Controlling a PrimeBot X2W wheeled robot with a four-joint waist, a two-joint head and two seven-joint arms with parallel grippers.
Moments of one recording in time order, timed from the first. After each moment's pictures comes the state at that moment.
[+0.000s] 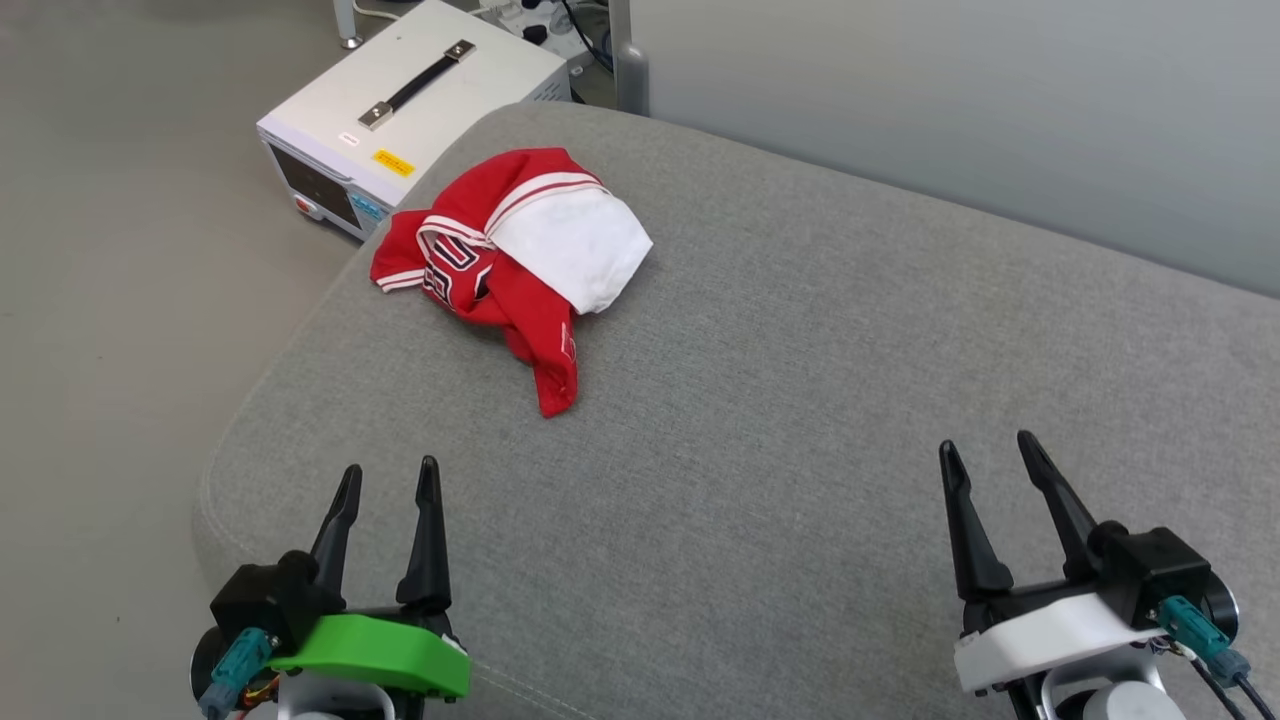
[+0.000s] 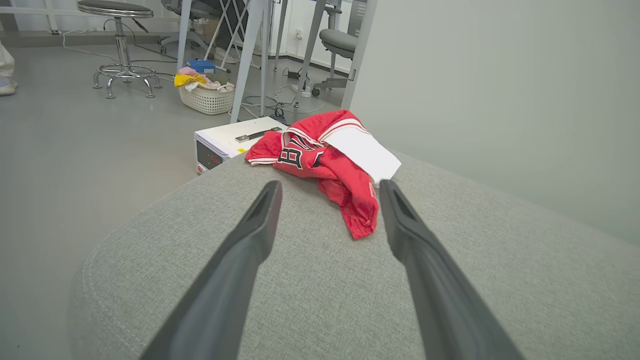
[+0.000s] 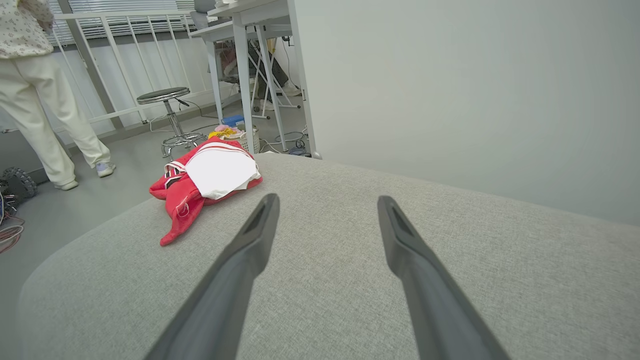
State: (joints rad) left arm 0.02 0.05 -0.03 0.09 -0.29 -0.08 -0.26; right arm 0.01 -0.05 0.08 0.05 0.16 0.13 -0.26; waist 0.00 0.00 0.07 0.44
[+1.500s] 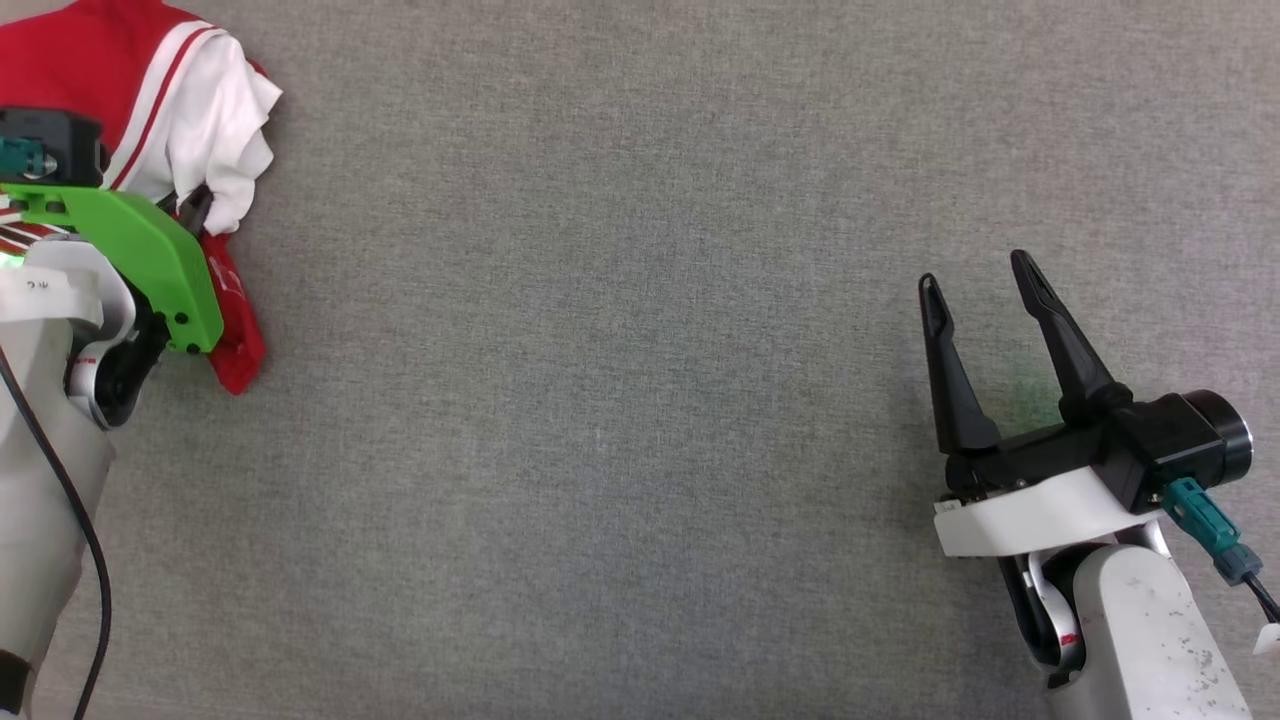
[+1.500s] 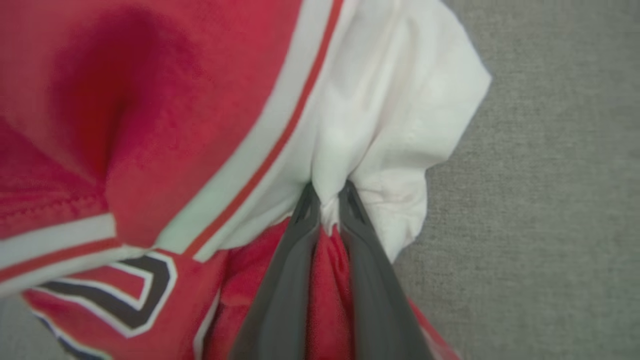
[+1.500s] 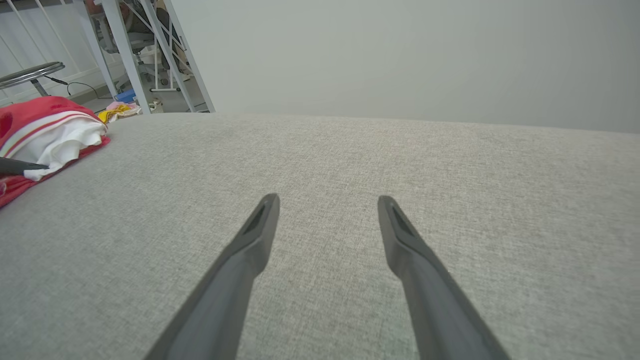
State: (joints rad) left arm -0.87 0.59 -0.54 0.77 -0.77 -0.13 0.18; right arm -0.21 -0.05 0.13 -0.04 0.08 0.13 -0.26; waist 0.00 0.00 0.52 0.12
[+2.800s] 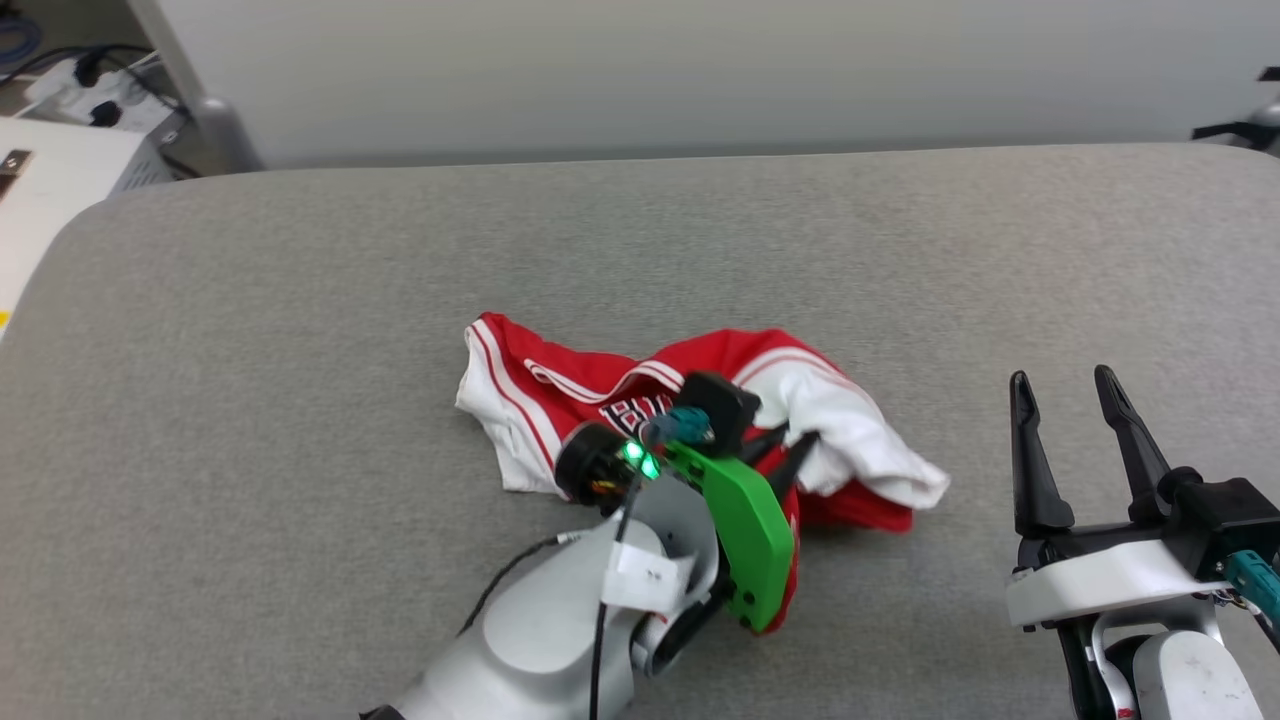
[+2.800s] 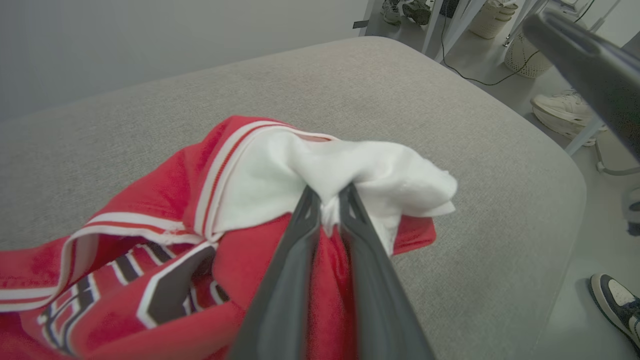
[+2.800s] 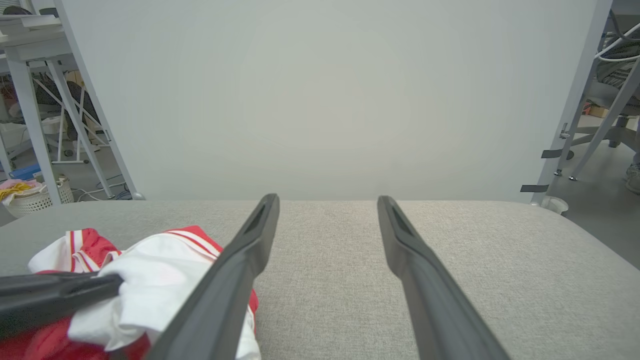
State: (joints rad) left arm -0.65 0.07 -0.95 0.52 -0.73 0.00 0.00; right arm -0.07 -0.05 -0.02 0.02 0.12 0.13 -0.26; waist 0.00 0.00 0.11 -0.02
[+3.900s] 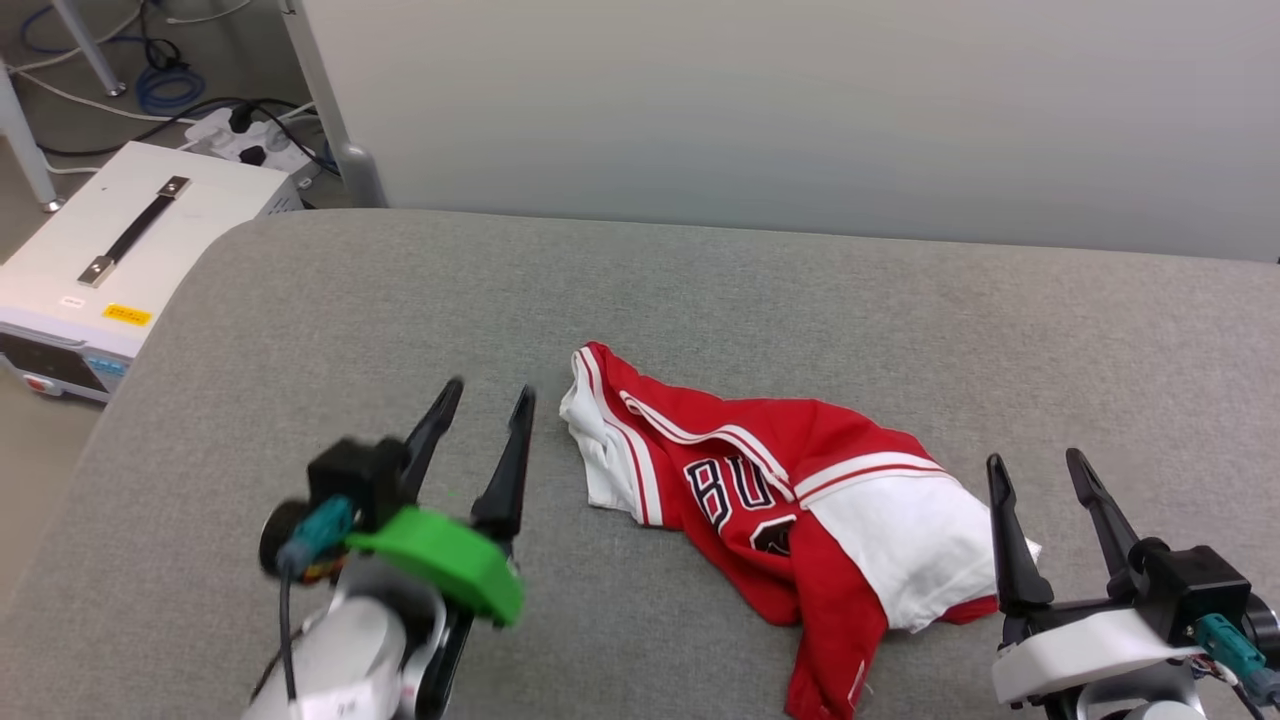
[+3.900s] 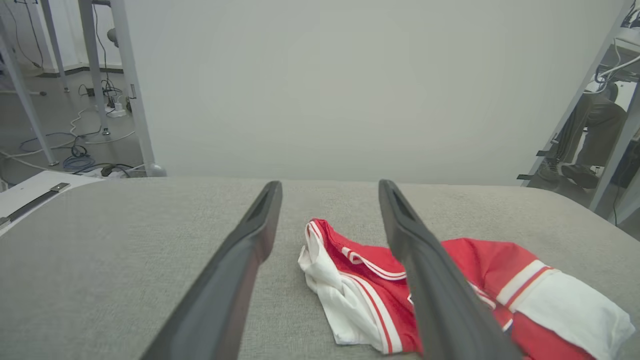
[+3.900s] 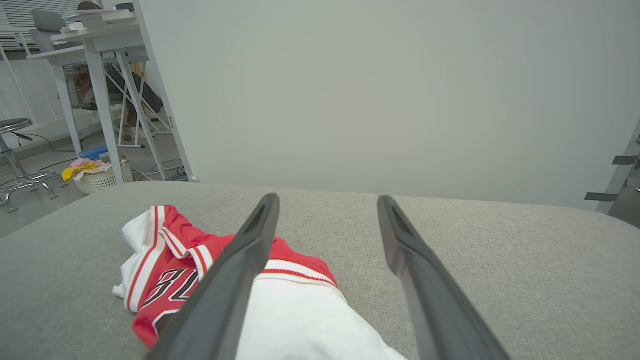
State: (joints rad) left arm -0.30 0.33 -0.52 0.23 -0.62 0.07 -0.26; right arm 0.04 -0.05 0.00 0.04 0.13 0.13 -0.26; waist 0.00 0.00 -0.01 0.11
